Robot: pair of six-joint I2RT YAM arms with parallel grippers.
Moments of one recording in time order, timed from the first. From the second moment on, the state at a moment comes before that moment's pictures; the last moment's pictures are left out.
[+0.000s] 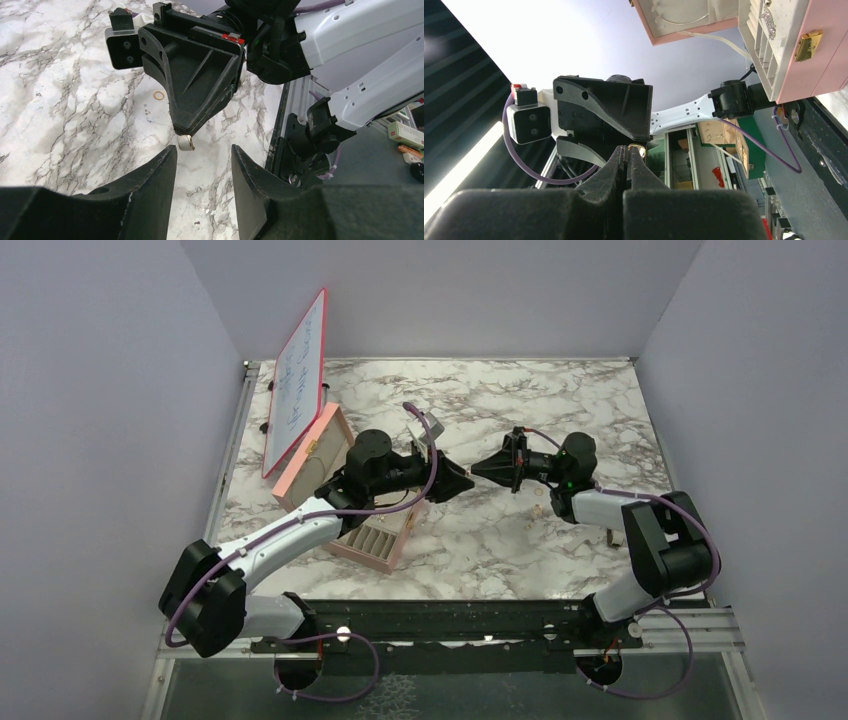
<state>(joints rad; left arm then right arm) -0.71 1.28 0.83 0.34 0.55 -0.33 0.26 1.57 0.60 1.07 -1.15 1.99</state>
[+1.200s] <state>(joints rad) -0.73 1.29 0.85 0.36 0.47 -0.35 0.26 1.55 0.60 1.07 -1.14 1.98</state>
